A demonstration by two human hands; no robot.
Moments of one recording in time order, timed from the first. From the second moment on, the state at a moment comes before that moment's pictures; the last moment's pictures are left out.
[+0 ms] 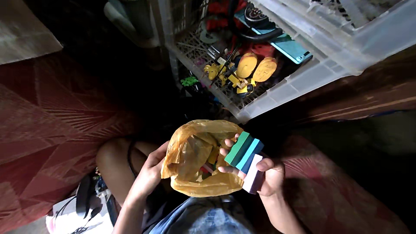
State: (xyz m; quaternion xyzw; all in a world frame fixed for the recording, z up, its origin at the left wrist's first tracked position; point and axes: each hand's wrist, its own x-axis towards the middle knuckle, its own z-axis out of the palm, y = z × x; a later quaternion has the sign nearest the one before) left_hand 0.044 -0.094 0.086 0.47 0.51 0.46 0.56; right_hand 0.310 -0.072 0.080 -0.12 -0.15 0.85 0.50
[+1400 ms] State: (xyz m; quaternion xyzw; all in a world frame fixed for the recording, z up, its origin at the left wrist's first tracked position) left_hand 0.124 -0.072 0.044 0.78 0.29 -0.26 0.49; right_hand 0.308 -0.051 0.070 -0.45 -0.62 0.48 -0.44
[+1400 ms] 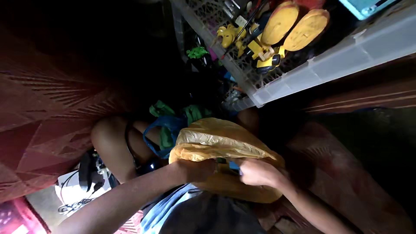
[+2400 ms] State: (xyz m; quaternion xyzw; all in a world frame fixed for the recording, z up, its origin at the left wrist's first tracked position) left_hand 0.133 -0.078 0.087 0.75 0.35 -0.31 0.47; right_hand 0.340 -0.057 0.065 -0.64 -0.62 0.46 -0.03
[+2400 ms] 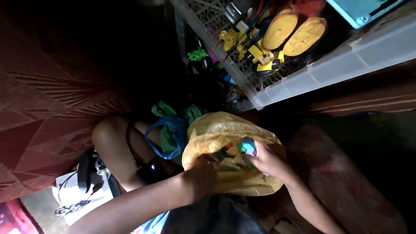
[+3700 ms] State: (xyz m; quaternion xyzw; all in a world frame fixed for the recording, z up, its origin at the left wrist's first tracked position) left_hand 0.186 -0.027 -0.017 0.80 0.40 -0.11 0.43; right_hand 0.339 -0.077 0.053 -0.58 -0.19 0.65 0.45
